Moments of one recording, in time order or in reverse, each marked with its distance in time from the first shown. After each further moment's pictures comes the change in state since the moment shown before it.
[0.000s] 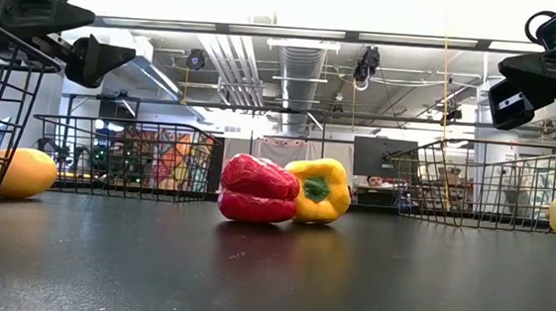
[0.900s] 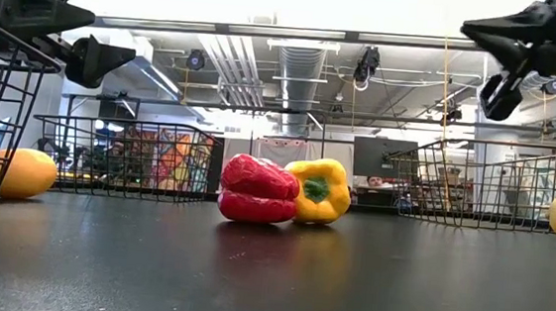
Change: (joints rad) left arm 0.000 0.000 0.000 0.000 0.000 0.000; right arm 0.132 0.572 0.006 0.717 0.444 0.409
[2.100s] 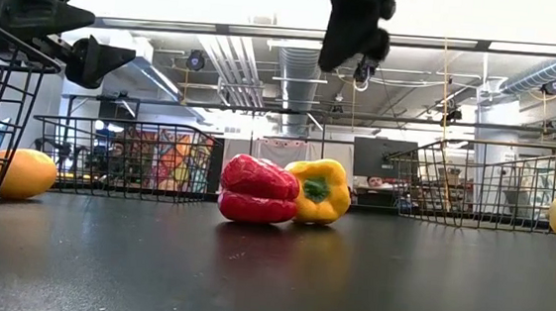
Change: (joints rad) left arm 0.000 0.000 0.000 0.000 0.000 0.000; right arm -0.155 1.155 1.598 -1.707 -0.271 -0.188
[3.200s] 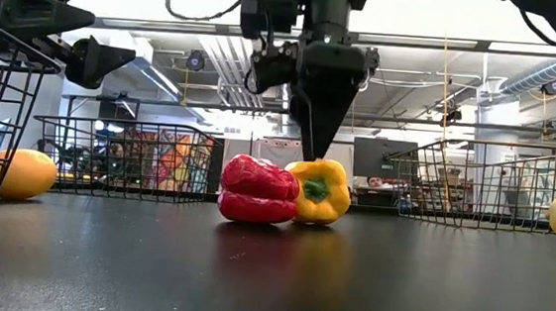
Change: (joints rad) left arm 0.000 0.000 0.000 0.000 0.000 0.000; right arm -0.111 0.390 0.290 -0.270 -0.102 -0.474
